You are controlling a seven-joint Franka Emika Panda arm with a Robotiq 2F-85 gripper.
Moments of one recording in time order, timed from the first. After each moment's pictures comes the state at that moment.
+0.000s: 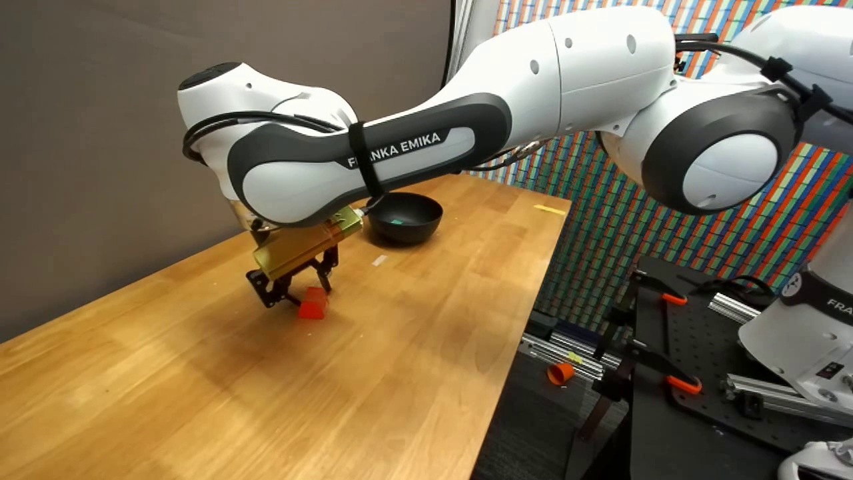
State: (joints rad) arm 0.50 1.43 -0.06 -0.45 -0.15 1.72 0.78
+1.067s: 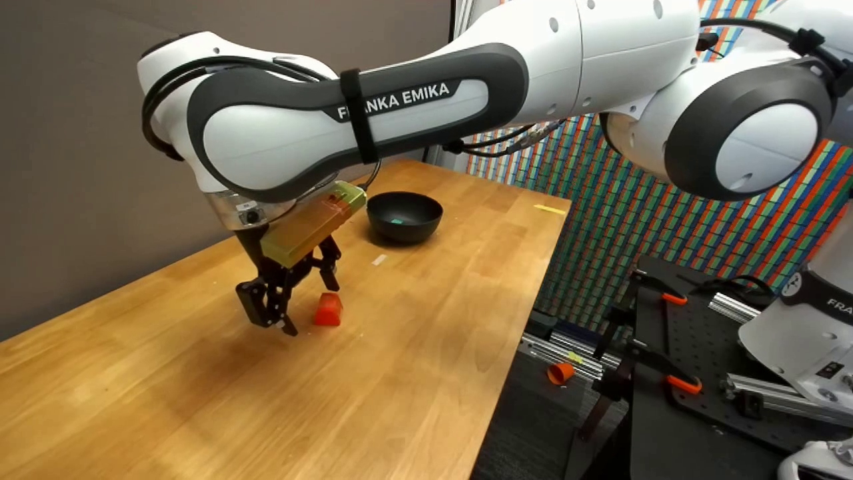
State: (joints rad) arm 0.53 1.38 0.03 -0.45 -0.11 1.55 0.47
